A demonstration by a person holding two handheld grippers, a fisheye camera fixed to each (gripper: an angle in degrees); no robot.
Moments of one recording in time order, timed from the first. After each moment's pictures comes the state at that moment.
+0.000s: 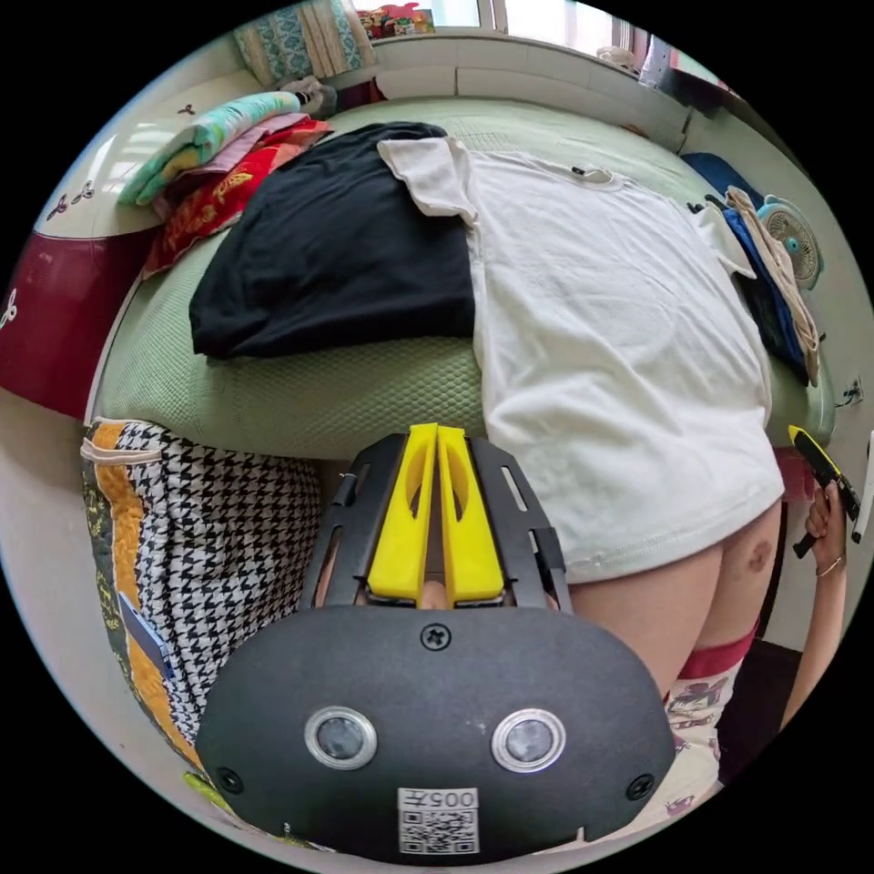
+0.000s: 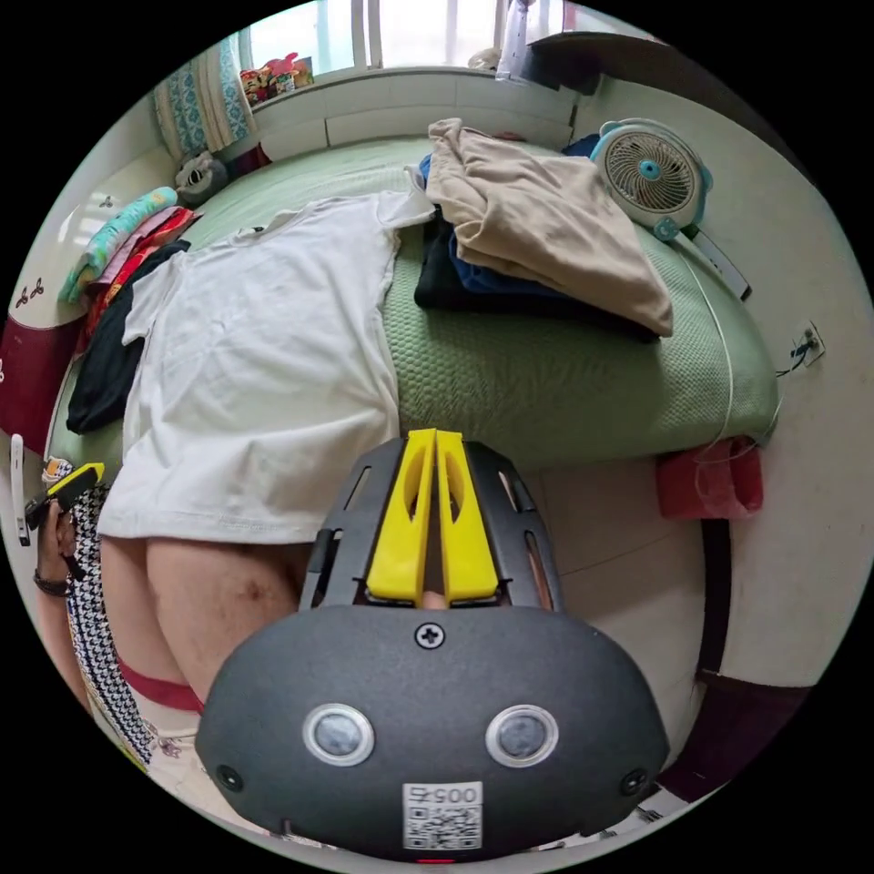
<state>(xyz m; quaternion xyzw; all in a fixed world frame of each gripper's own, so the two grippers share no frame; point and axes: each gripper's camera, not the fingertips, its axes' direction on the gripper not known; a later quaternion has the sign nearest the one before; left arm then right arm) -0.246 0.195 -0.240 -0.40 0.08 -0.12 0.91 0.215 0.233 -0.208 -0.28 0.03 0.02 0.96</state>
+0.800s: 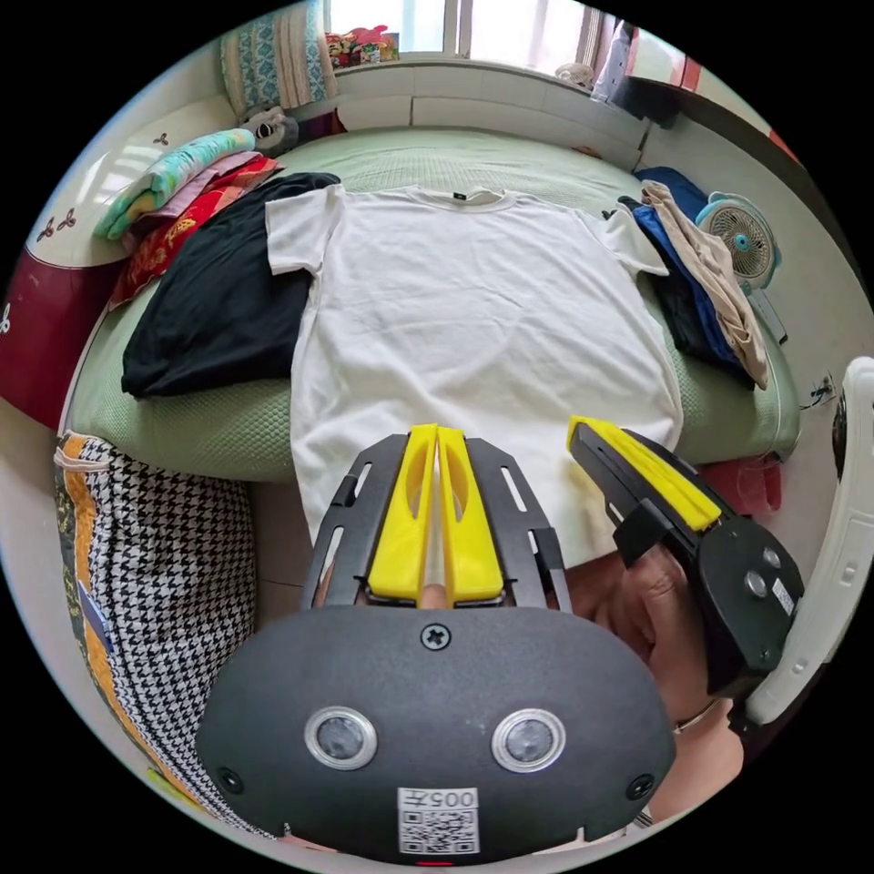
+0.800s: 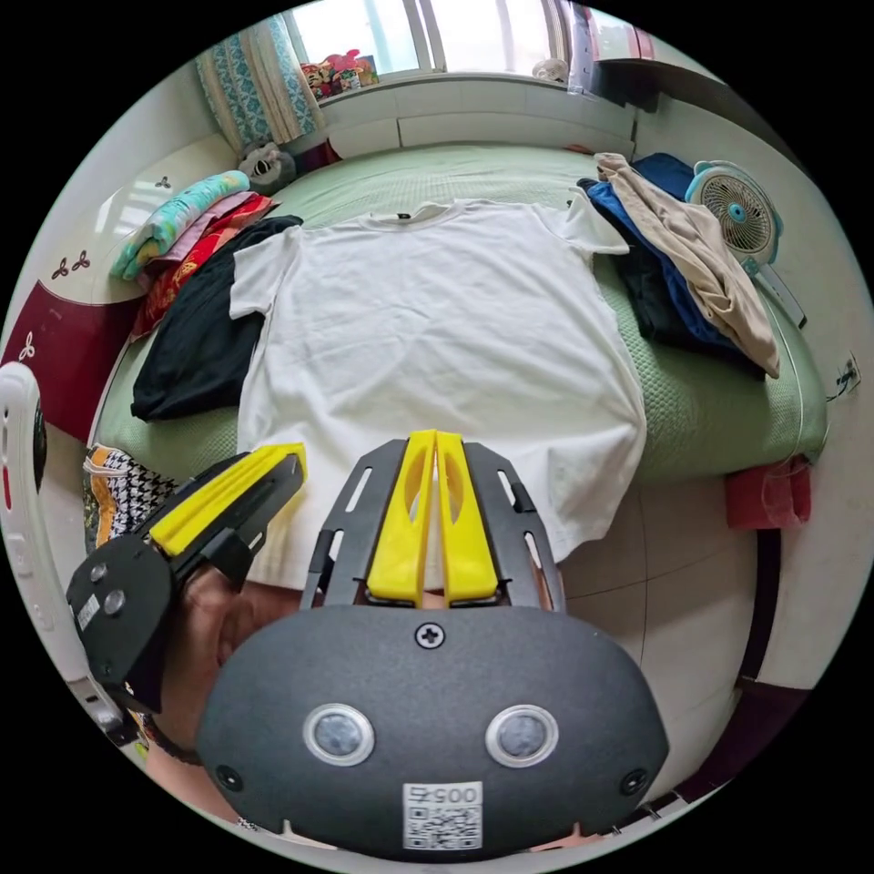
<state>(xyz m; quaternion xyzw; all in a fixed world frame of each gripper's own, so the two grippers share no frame) -0.107 0.163 -0.271 -0.39 0.11 -0.13 0.90 0.041 0.238 -0.203 -0.29 -0.04 0.01 0.96</state>
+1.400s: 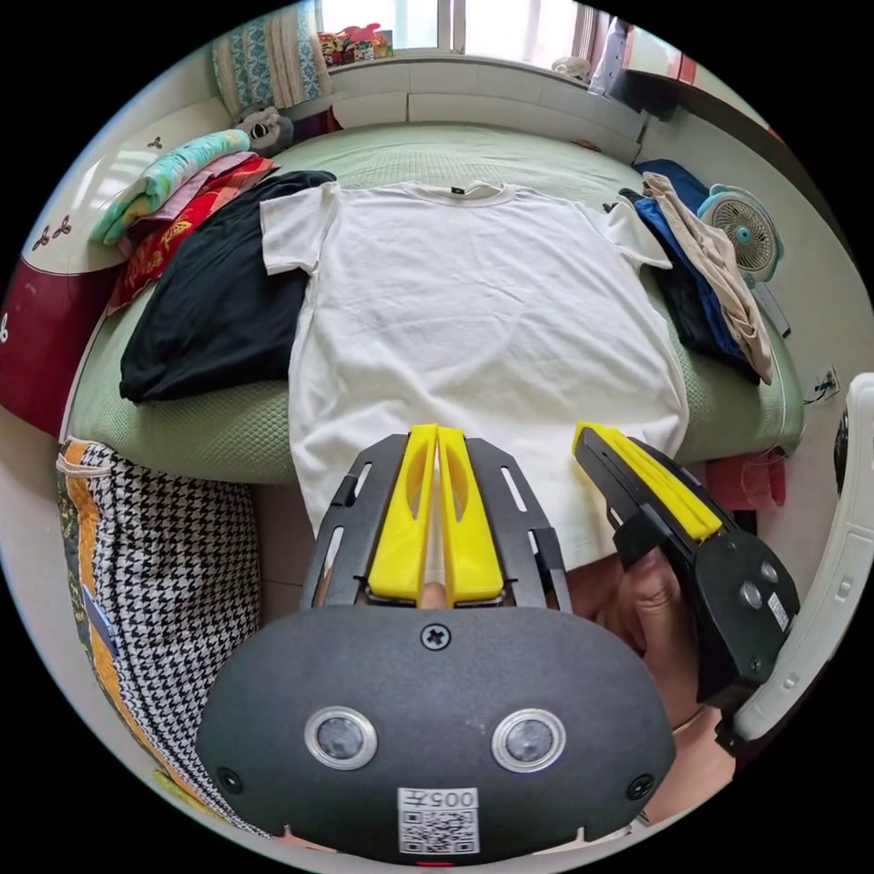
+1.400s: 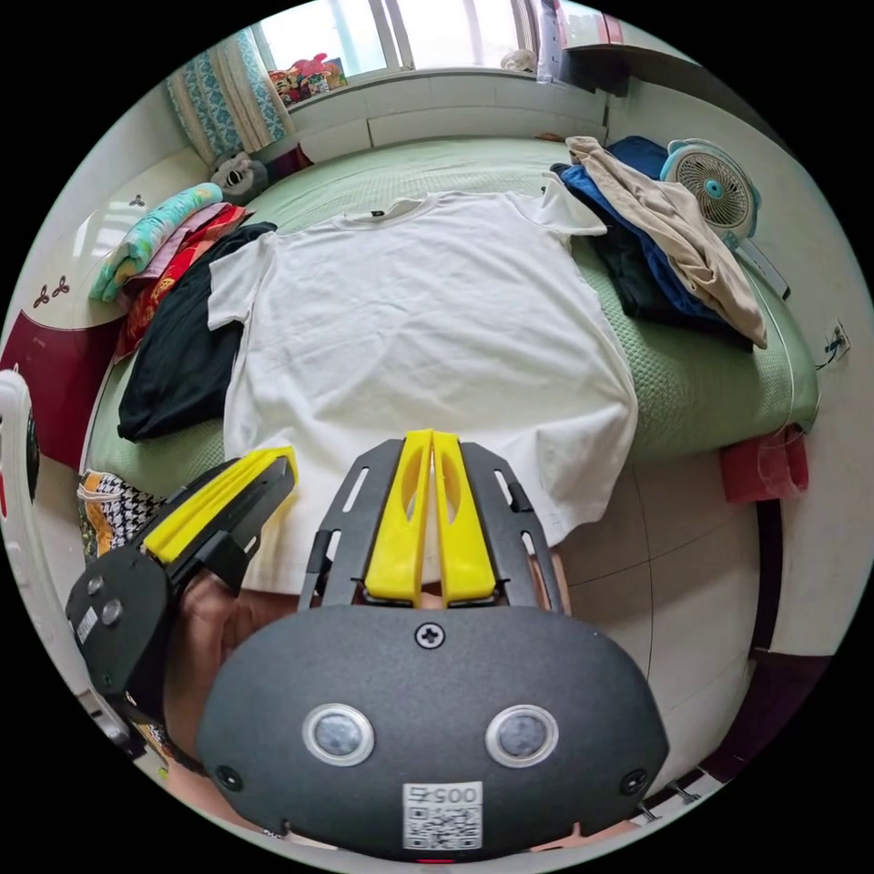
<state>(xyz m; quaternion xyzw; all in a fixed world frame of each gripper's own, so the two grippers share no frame) -0.082 0.169 -0.282 -0.39 0.10 -0.11 0.91 0.042 0.230 -0.211 -0.30 -0.01 0.04 0.95</state>
